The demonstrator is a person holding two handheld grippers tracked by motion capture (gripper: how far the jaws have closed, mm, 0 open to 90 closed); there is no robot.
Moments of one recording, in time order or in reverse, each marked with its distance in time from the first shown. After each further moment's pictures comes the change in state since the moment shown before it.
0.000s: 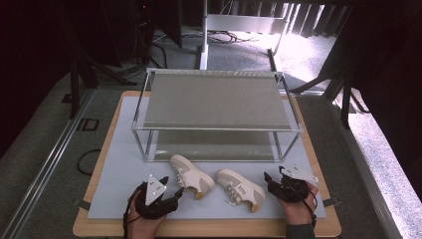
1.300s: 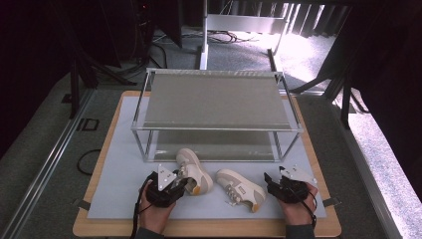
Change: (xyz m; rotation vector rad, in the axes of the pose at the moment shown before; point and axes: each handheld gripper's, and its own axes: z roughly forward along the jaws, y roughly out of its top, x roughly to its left) left arm 0.000 0.024 0.027 0.022 0.052 -0.055; right arm 0.002 -0.002 0.001 -0.002 -0.019 -0.030
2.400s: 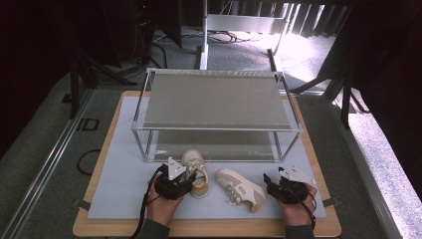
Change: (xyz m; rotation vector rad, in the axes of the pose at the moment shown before) left arm -0.007 0.018 0.023 0.077 -0.045 0.027; right arm 0.002 -0.002 0.001 0.000 0.006 -0.007
